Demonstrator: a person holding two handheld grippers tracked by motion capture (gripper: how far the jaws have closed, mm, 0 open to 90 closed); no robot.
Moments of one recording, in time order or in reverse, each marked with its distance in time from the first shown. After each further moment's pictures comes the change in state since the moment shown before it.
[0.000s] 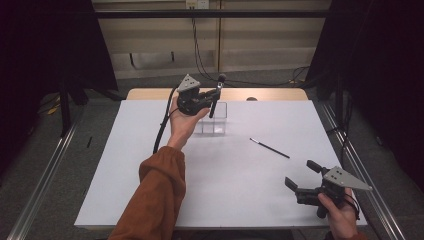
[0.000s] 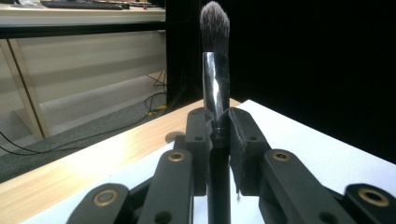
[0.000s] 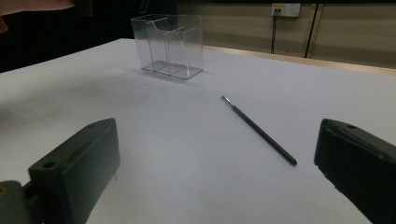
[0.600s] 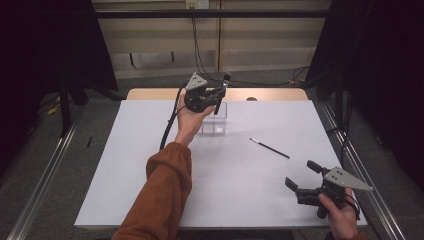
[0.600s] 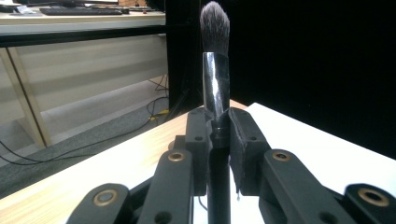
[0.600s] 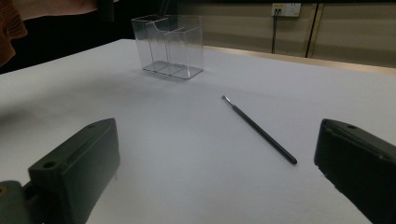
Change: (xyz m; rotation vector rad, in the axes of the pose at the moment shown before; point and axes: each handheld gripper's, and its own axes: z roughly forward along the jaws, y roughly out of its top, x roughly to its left) left arm 0.004 -0.006 0.025 -0.021 -0.010 0.017; right arm 0.000 0.000 -0.001 0.001 0.001 0.004
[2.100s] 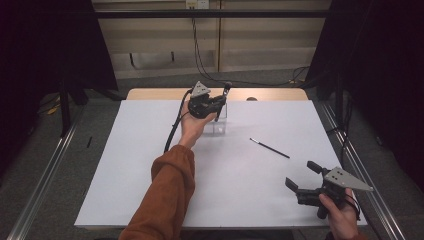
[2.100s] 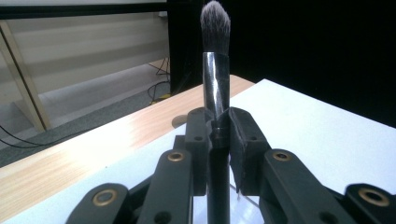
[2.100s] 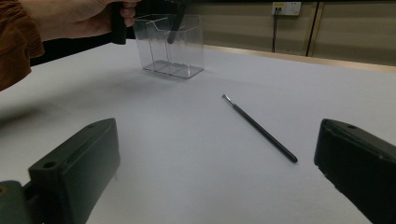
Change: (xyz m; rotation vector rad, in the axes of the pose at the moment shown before) left arm 0.009 -0.035 0.020 0.069 0.005 0.000; right arm 0.000 -0.001 0.000 0.000 0.001 0.007
